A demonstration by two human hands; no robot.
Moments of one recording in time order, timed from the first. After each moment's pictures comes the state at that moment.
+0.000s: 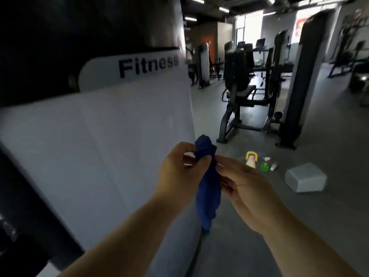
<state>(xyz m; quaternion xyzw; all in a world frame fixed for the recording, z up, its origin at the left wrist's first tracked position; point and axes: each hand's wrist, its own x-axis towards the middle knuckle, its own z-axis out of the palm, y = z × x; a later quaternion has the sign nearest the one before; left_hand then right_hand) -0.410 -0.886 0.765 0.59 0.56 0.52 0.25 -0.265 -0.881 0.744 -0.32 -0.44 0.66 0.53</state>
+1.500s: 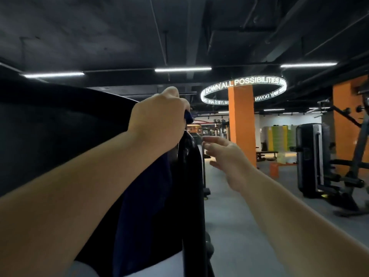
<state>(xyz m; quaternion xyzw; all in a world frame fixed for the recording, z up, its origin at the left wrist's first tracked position) -0.409 -0.334 1.139 0.33 0.76 0.09 -0.56 -0.394 -0.163 1.065 0.01 -0.70 0.63 0.33</state>
